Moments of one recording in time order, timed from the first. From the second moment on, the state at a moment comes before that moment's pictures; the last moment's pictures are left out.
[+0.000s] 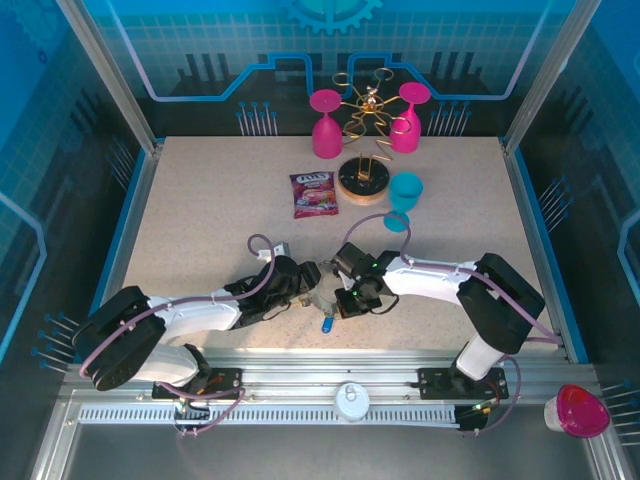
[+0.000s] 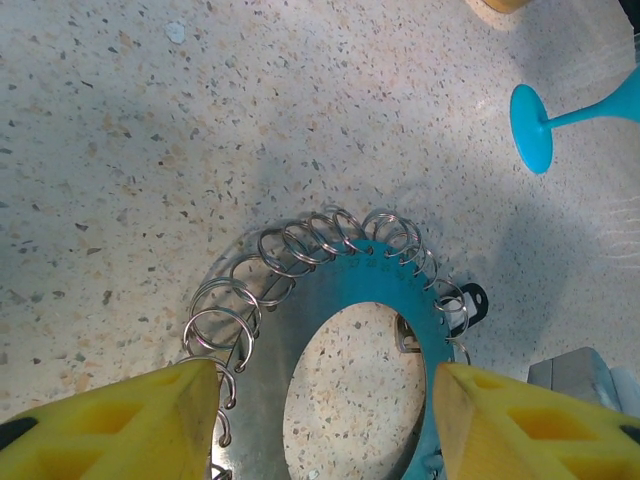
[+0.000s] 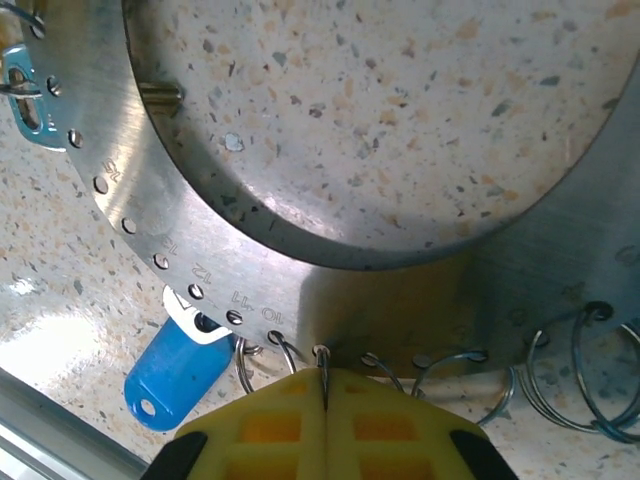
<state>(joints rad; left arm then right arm) -0.80 1.36 0.48 0.19 -0.20 -1.13 0.84 1.64 0.89 -0.58 -0.23 0.55</state>
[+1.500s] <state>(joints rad) -0.80 1.10 0.50 0.12 -0.31 -0.61 0.85 1.34 0.89 -0.61 -0.05 0.19</state>
